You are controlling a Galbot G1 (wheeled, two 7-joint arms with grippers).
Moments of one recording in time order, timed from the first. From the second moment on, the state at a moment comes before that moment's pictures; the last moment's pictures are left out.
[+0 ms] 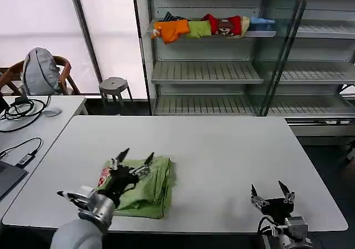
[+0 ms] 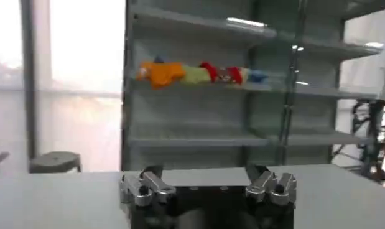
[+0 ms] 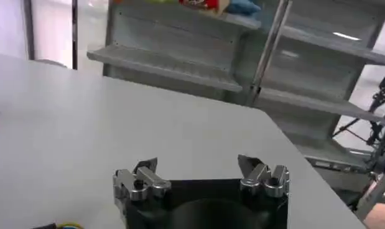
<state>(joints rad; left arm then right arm) 1.35 -1.08 -0.42 -2.27 -0.53 0.42 -0.19 -1.64 1.26 0.62 2.30 0.12 -0.49 0.12</state>
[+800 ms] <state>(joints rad) 1.46 -1.09 -0.55 -2.06 -0.57 0.39 -0.29 -1.63 1.25 0.60 2.28 0.12 -0.48 0.13</state>
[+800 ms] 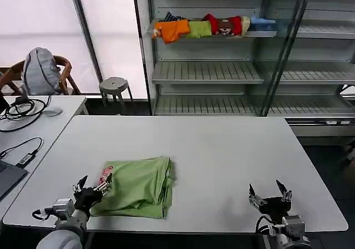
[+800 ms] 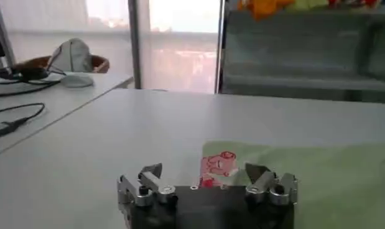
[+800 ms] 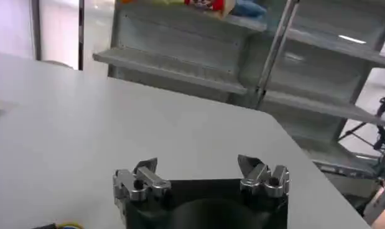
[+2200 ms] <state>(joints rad) 1.47 -1.09 -0.48 -2.02 -0.58 0.40 -0.34 -1.65 1.26 0.59 2.30 0.10 -0.48 0.13</state>
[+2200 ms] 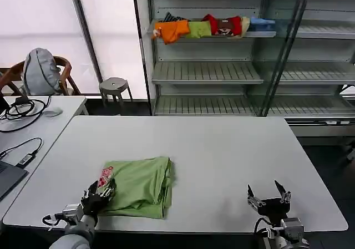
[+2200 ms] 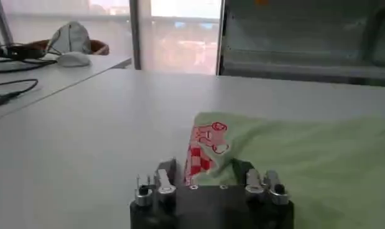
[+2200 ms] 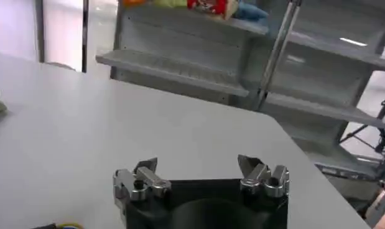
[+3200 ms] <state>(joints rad) 1.48 -0.98 -0.74 -2.07 -0.66 0.51 -0.16 -1.60 1.25 0.56 2.28 0.10 -0.48 0.12</state>
